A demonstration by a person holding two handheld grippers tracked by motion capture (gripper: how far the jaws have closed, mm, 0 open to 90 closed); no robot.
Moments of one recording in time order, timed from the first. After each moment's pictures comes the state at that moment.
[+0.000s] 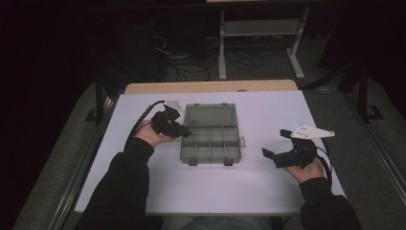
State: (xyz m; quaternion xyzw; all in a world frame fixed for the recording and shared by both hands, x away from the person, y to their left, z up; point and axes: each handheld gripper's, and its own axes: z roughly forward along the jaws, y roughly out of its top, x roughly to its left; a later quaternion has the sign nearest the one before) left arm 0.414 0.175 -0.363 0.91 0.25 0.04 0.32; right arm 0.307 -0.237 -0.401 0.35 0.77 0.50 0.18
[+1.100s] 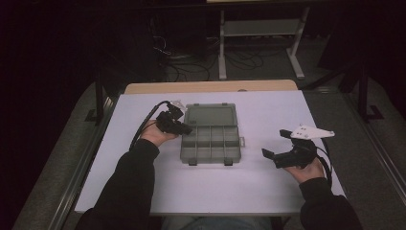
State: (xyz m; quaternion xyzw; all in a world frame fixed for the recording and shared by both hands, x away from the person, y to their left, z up) left arm 0.439 0.168 -0.394 0.91 0.28 0.05 0.30; right arm 0.307 -0.237 -0.401 0.35 0.77 0.50 0.18
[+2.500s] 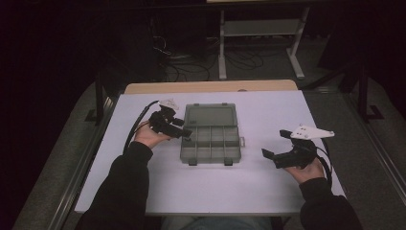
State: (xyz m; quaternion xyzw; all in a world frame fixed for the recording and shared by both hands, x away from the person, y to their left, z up) left arm 0.426 0.191 -0.381 0.89 0.27 0.03 0.38; right arm 0.307 -0.237 -0.402 0.35 0.77 0.50 0.18
